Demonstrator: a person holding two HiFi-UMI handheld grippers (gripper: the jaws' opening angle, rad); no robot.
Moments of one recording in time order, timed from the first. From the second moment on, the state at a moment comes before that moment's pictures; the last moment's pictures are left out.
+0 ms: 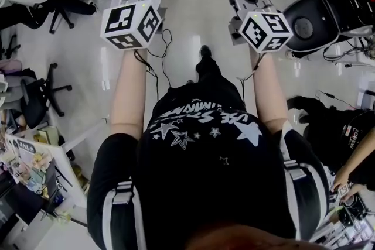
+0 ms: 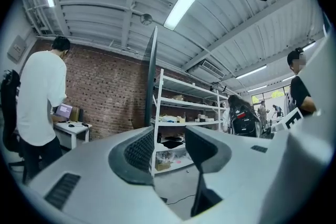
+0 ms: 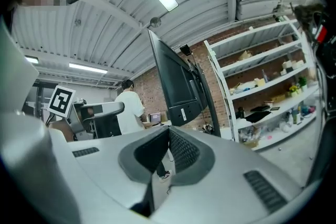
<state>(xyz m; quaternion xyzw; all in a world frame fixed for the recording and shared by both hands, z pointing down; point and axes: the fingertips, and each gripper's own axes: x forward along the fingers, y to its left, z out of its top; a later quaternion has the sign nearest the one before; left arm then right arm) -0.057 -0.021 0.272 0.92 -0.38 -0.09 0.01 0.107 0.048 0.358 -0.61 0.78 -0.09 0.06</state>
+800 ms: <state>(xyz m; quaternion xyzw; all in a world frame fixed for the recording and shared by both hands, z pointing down) -0.088 0.049 0.299 0.92 -0.37 -0.09 0.05 0.077 0.118 0.354 -0.63 0.77 -0.08 0.05</state>
